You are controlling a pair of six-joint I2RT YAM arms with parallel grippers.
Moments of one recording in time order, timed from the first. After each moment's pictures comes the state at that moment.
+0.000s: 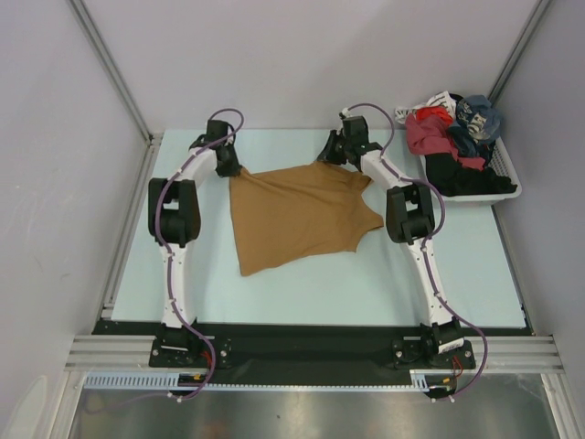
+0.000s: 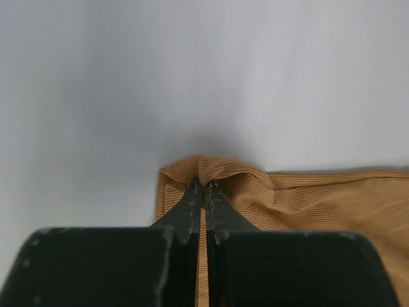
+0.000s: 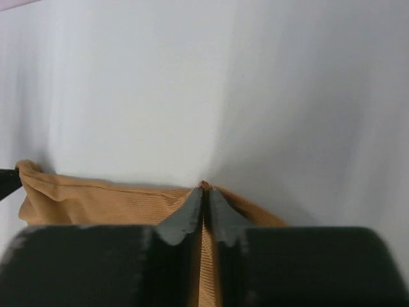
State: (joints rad) left arm -0.10 2.36 1.94 -0.51 0.00 -0.37; right arm 0.31 2.66 2.33 -0.27 -0.30 0.50
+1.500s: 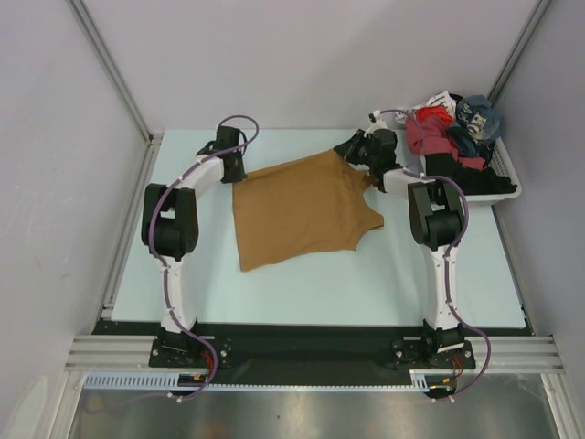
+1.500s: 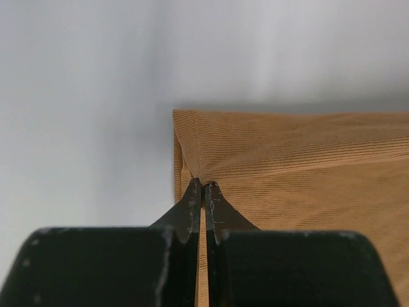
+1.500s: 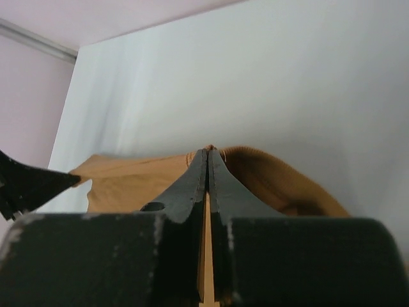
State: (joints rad) left arm -0.19 2.16 1.70 -0.46 -0.16 -0.28; right arm 0.21 2.35 1.67 0.45 -0.35 0.64
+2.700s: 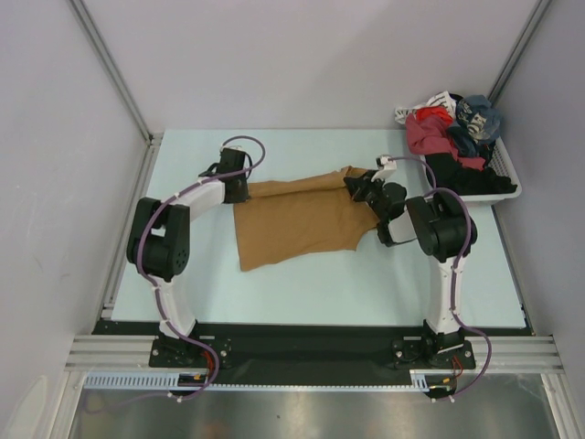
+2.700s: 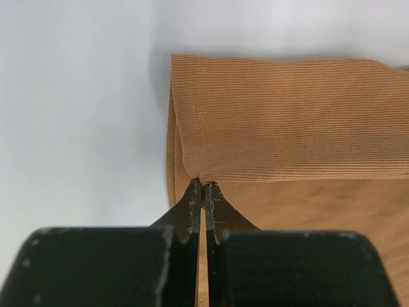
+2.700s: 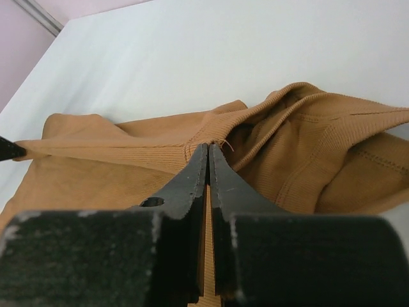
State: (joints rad) left arm -0.26 1.93 1.31 -0.31 -0.21 -0.31; right arm 0.26 2.15 0.90 1.26 -0.22 0.45
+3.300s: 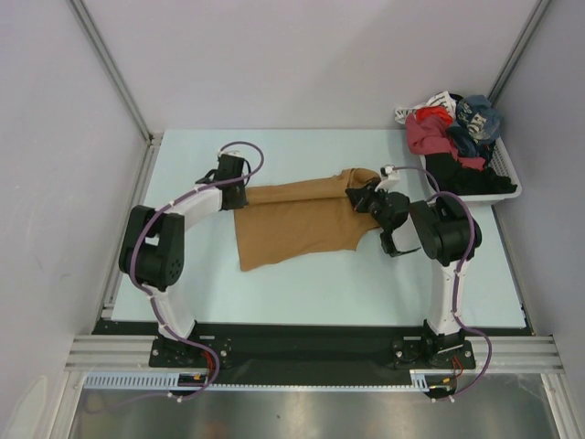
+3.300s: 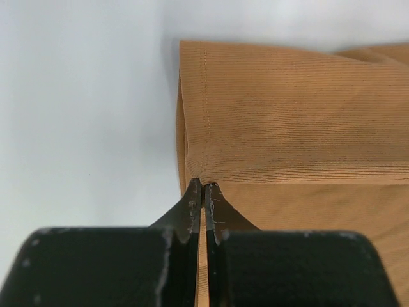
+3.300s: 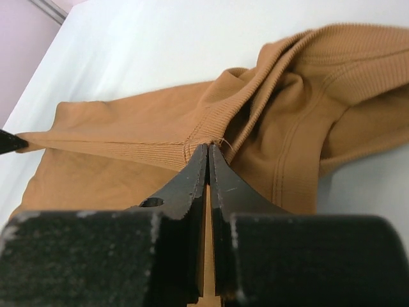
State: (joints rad) left arm -0.28 1.83 1.22 -0.30 -0.23 -0.31; right arm 0.26 2.10 0.77 1.29 -0.22 0.51
